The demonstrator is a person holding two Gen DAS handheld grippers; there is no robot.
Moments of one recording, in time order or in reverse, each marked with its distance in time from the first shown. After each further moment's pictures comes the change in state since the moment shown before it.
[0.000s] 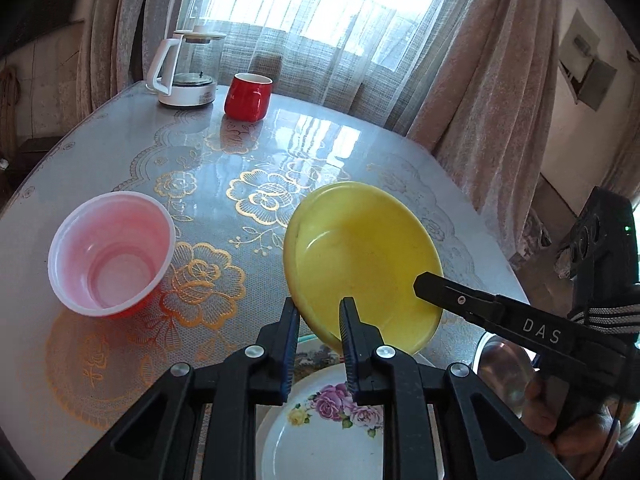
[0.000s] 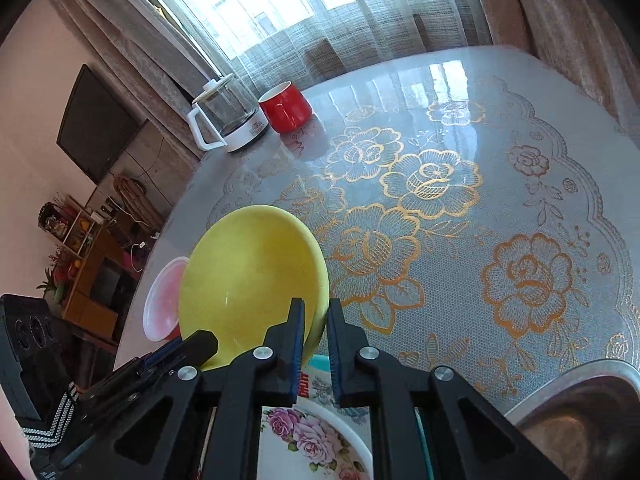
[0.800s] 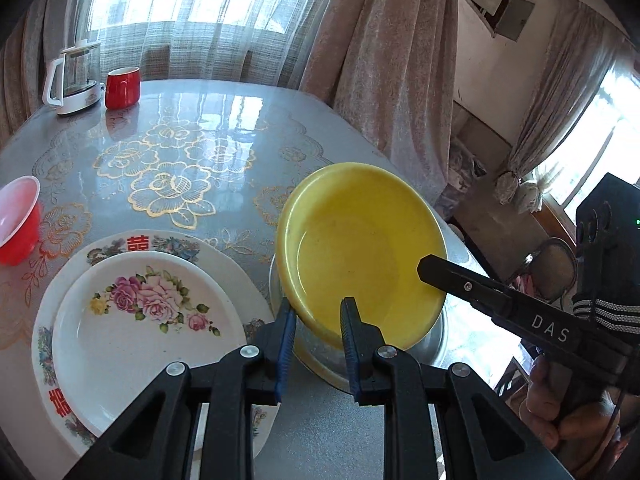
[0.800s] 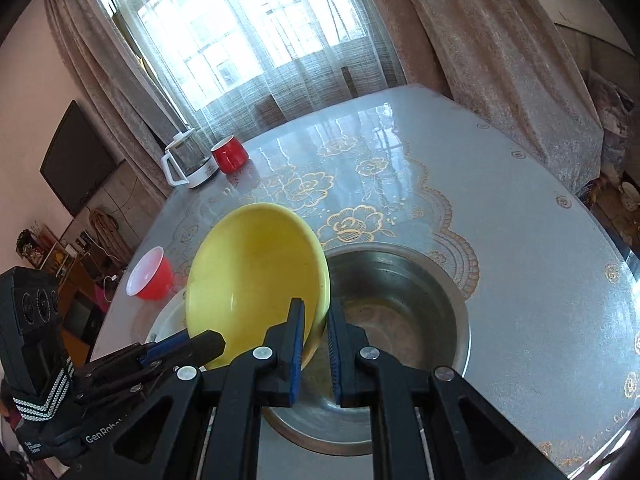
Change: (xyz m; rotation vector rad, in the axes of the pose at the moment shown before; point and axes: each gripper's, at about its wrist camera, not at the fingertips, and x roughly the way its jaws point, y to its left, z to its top) left arm -0.018 -0.141 -0.081 0.210 0.121 -0.194; right arm -0.157 -0.079 -0.097 0.050 -0.172 -0.154
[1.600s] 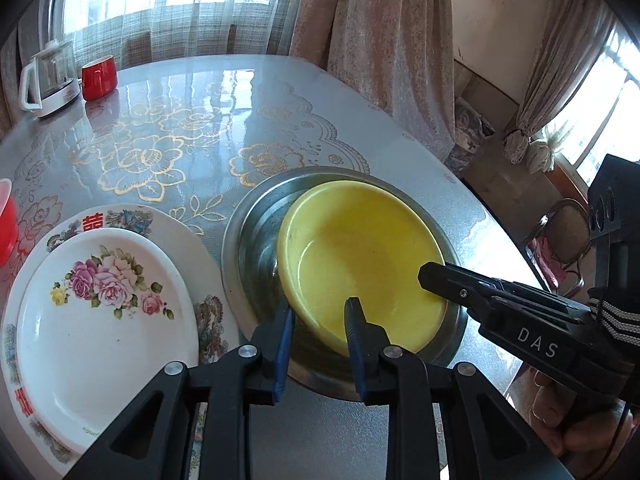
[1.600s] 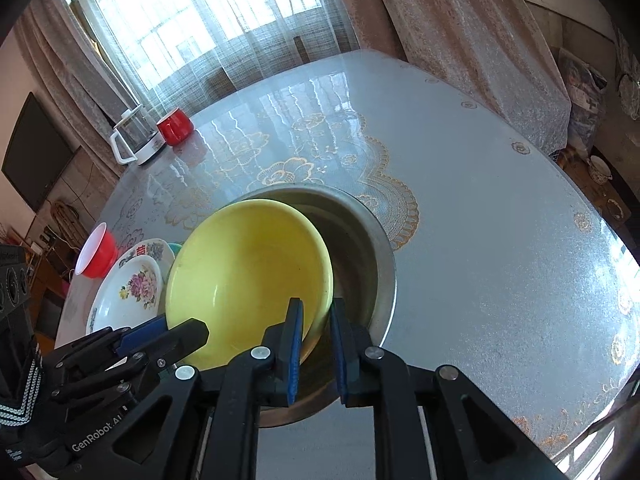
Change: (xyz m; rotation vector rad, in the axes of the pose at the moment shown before) left arm 0.050 -0.030 -0.015 0.073 0.103 0.060; right arm 0.016 -0.041 -0.027 0.049 0.099 -0.142
